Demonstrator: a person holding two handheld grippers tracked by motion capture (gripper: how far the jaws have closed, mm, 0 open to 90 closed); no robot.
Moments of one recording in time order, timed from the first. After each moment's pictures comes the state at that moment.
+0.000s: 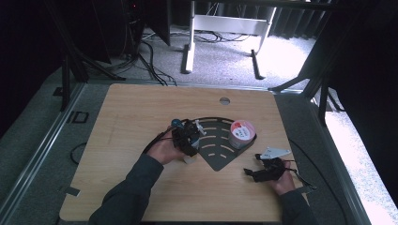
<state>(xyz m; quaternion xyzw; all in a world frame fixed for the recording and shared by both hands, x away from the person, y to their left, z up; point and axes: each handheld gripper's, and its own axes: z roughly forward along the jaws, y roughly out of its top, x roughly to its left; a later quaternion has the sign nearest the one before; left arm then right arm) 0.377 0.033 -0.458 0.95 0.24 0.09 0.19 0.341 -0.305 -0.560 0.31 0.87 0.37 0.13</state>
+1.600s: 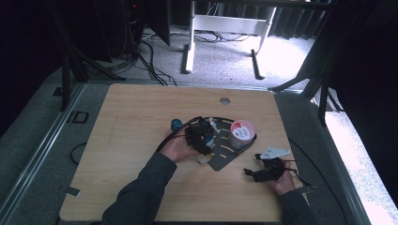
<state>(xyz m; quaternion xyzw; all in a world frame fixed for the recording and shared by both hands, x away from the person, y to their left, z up) 0.378 -0.005 -0.441 0.95 0.23 0.06 0.23 0.341 -0.305 -0.560 0.31 0.87 0.37 0.13</state>
